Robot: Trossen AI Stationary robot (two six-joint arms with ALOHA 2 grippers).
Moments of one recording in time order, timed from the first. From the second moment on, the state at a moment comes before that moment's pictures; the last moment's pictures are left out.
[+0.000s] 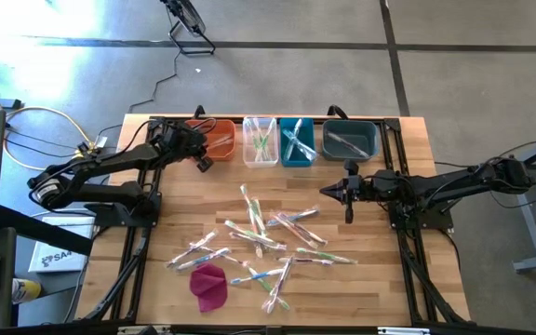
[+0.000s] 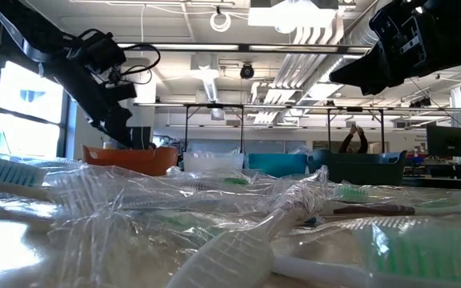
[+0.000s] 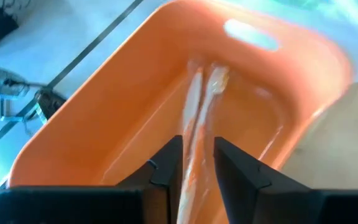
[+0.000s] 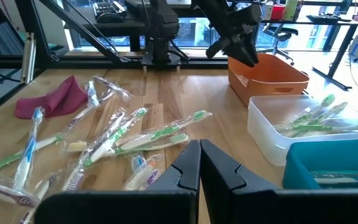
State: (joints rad) left arm 0.70 1.07 0.47 -0.06 -0.19 0.17; right arm 0.02 0.83 0.23 0.42 0.11 0.00
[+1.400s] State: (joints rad) left arm 0.01 1.06 0.60 -0.11 -0.23 0.15; right arm 0.02 0.83 0.23 0.42 0.11 0.00
